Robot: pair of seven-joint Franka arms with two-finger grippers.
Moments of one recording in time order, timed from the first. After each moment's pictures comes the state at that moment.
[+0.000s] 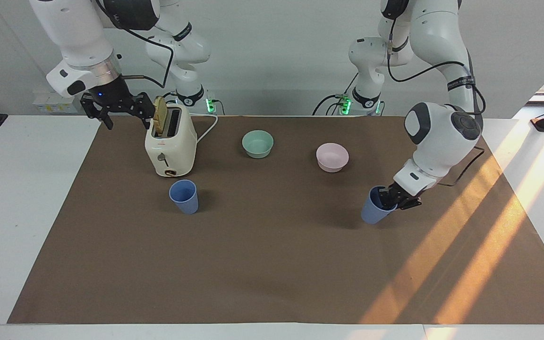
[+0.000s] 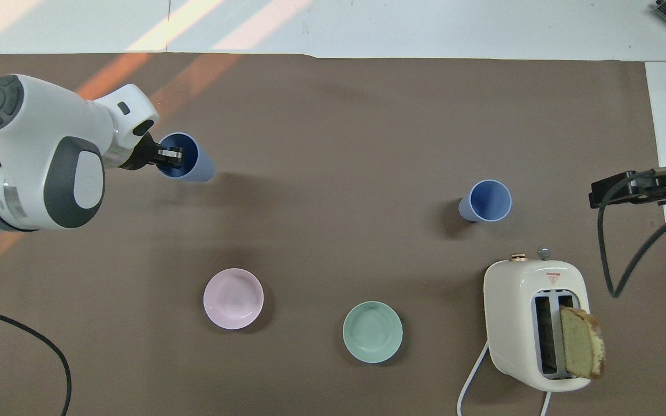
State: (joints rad) left arm -0.09 0.30 -0.14 -1.77 -0.18 2.18 0.05; right arm -0.02 0.00 0.03 -1.57 -0.03 1.53 -0.01
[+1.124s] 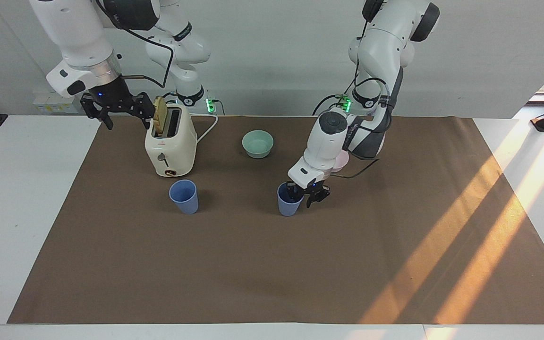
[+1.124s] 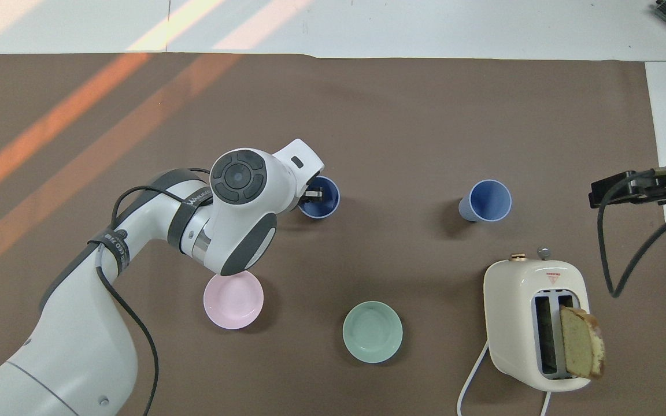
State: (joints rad) left arm -0.24 0.43 -0.36 -1.79 0.11 2.37 -0.52; right arm -0.02 0.00 0.03 -1.57 -0.03 1.53 -0.01
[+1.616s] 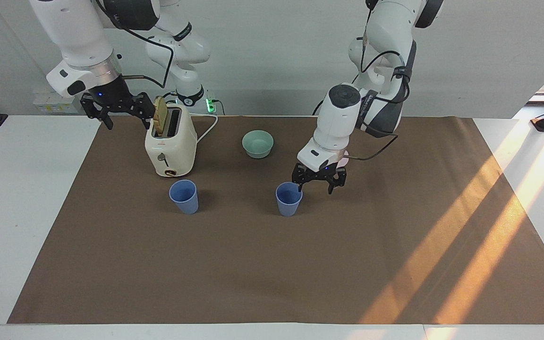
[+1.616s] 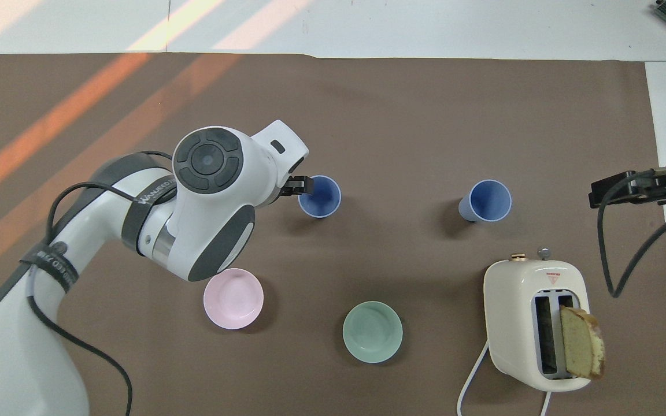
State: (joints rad) left arm -0.22 0.26 -0.34 -1.75 0.11 2.15 -0.51; right arm -0.02 0.00 0.03 -1.57 -0.03 1.53 -0.01
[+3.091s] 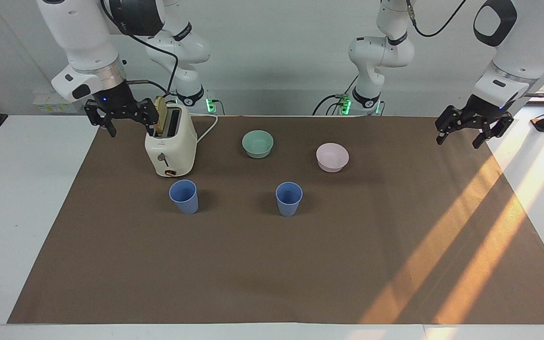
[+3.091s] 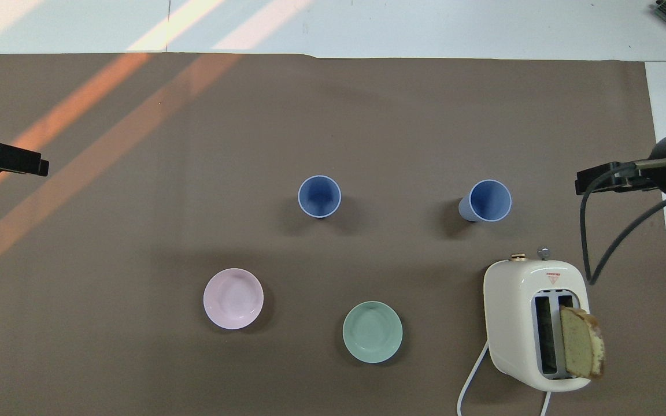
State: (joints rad) left arm -0.19 0.02 0.18 -1.57 -0.07 1.68 0.16; right arm -0.02 0.00 0.04 -1.63 -0.02 1.67 -0.01
